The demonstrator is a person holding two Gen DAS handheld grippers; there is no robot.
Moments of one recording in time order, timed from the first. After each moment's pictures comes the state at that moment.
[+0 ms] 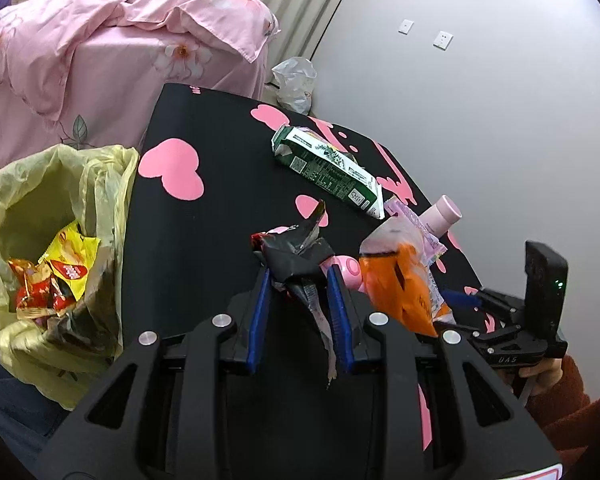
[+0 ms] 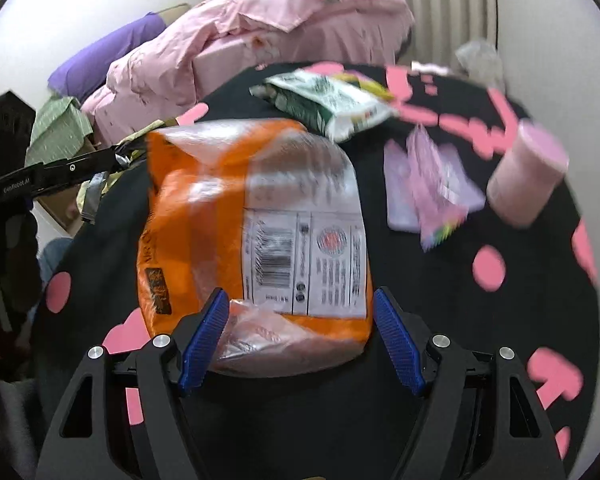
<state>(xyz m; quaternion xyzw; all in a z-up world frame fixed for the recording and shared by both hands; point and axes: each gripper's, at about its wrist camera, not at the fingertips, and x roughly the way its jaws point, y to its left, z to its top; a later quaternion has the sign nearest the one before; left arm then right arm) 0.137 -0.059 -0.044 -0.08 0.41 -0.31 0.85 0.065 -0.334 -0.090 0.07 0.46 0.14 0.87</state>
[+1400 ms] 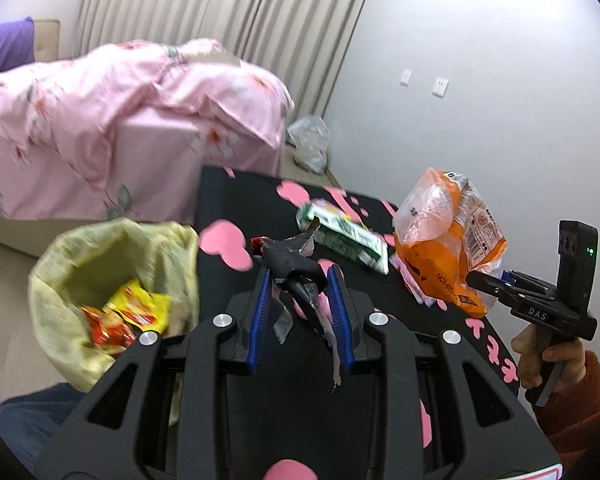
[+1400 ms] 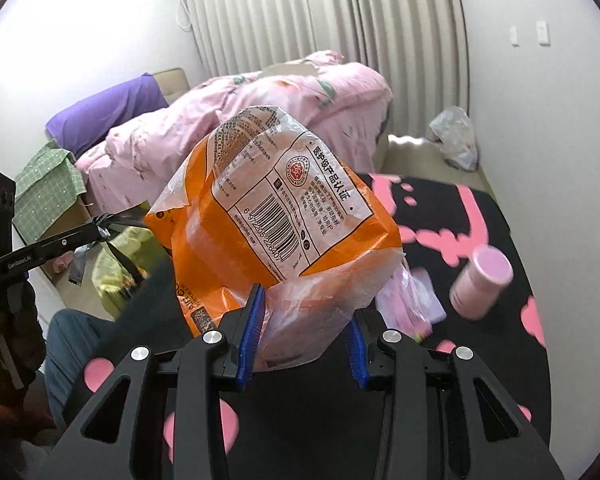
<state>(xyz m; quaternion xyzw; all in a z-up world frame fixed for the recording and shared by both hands) 0.100 -0.005 0.031 -0.07 0.31 -0.27 0.91 0.064 -0.309 0.016 0.06 0.33 0.09 0.94</state>
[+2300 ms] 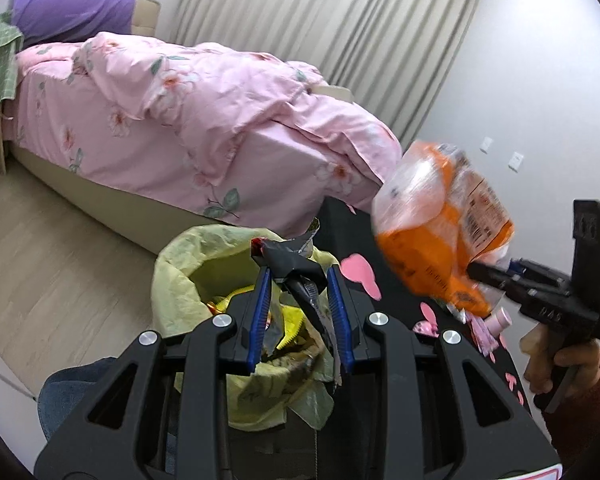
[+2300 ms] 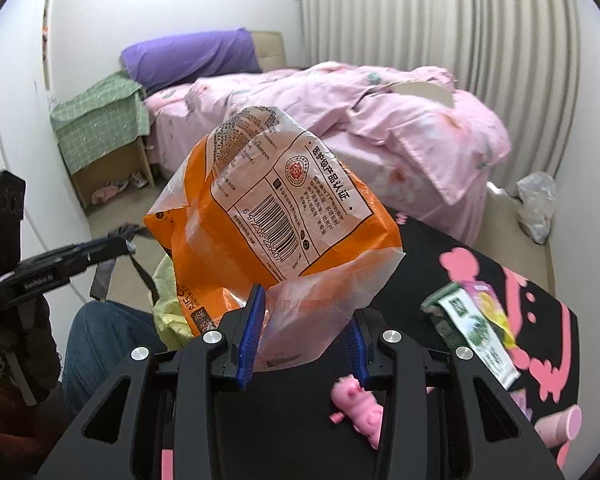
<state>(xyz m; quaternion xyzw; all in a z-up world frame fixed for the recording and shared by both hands) 0.116 0.140 0.016 -0.17 0.29 -0.13 0.93 0.162 -0.118 0.047 -0.08 0.35 0.22 0.91</state>
